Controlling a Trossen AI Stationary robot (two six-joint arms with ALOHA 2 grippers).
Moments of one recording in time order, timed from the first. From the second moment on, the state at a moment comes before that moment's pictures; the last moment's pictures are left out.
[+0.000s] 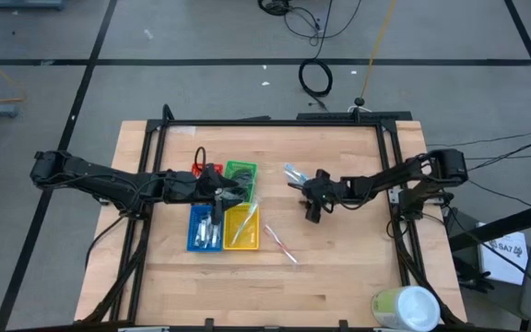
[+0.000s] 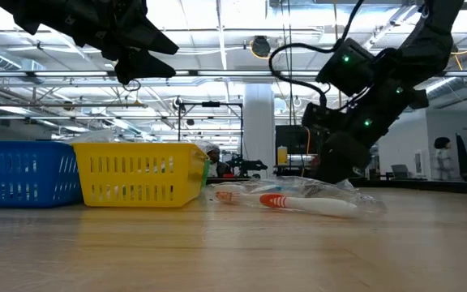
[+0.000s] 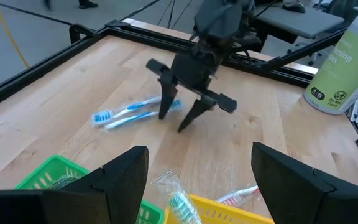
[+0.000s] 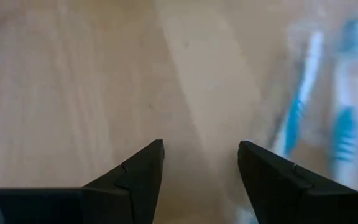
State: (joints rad) left arm -0.09 1.08 0.57 0.18 -0.21 -0.27; right arm -0.08 1.61 0.53 0.23 0.13 0.14
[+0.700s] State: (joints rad) left arm -0.09 1.08 0.57 0.16 -0.21 -0.27; right arm 0.02 1.48 0.53 0.27 0.02 0.19
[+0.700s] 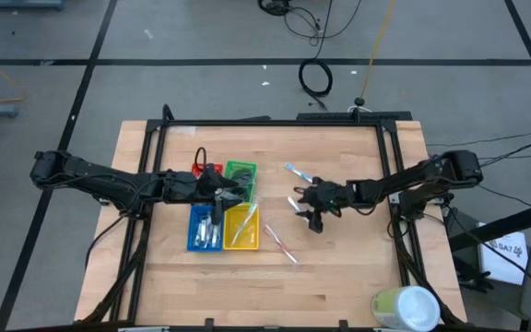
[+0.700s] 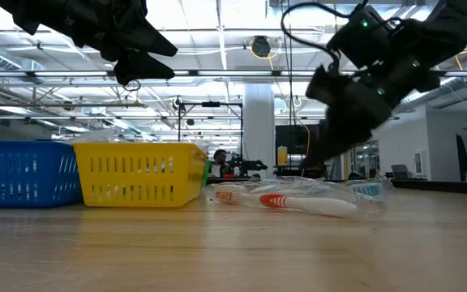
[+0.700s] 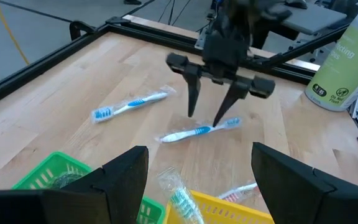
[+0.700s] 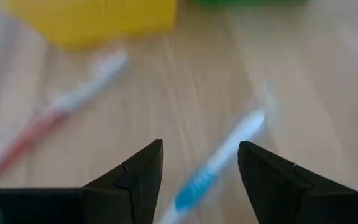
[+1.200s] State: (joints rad) left arm -0.09 1.08 0.57 0.19 -0.24 -0.27; right arm 0.15 1.67 0.53 0.20 0.15 0.32
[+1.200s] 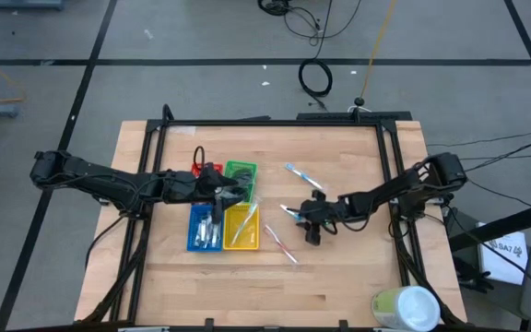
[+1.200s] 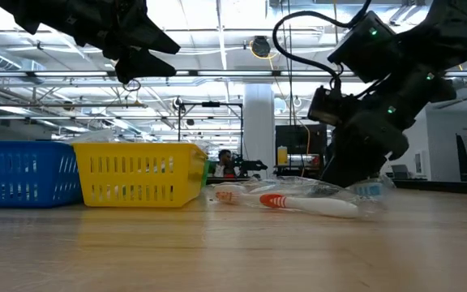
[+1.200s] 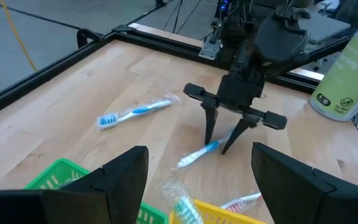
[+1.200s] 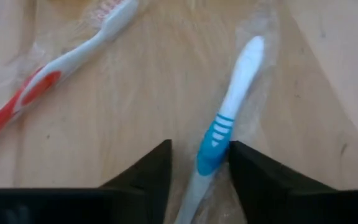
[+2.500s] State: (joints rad) left arm -0.09 1.47 0.62 1.02 -0.11 0.09; right arm 0.04 1.50 0.53 1.17 0.02 -0.17
